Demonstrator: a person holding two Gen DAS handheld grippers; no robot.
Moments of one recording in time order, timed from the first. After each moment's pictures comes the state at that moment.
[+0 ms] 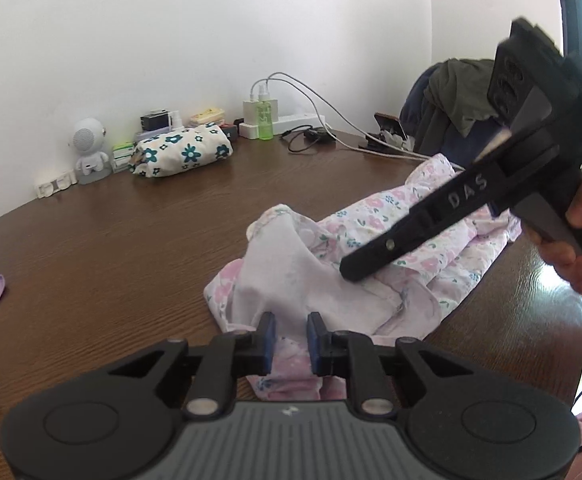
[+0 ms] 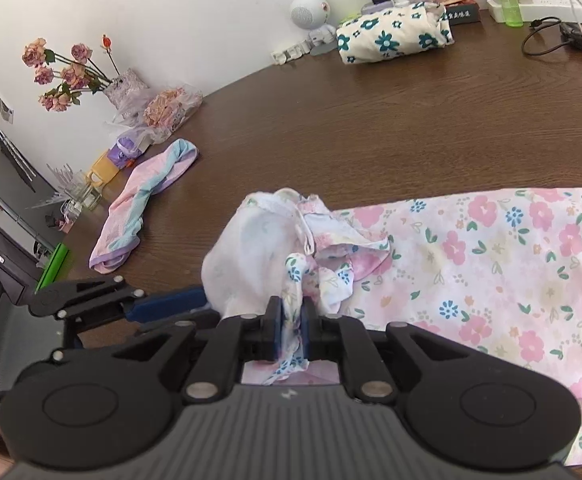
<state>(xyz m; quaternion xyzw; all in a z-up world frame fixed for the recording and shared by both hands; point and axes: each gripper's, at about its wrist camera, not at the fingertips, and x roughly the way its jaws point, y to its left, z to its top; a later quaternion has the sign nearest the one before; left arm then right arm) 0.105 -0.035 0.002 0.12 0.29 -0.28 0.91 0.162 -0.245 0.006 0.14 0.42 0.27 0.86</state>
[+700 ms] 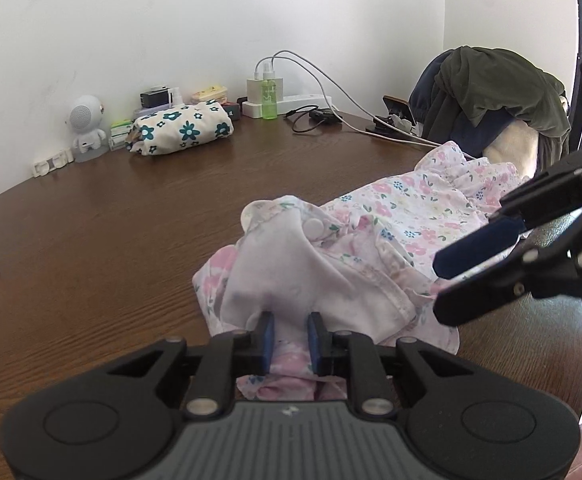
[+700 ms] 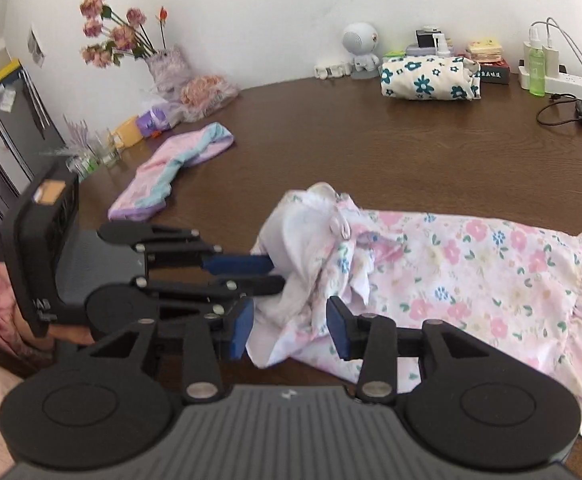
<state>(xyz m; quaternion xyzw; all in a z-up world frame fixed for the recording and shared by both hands) 0.116 -0.045 -0.007 0.11 0.32 -0.27 0.90 0.106 -0.236 0.029 0.03 0.41 0.30 0.86</state>
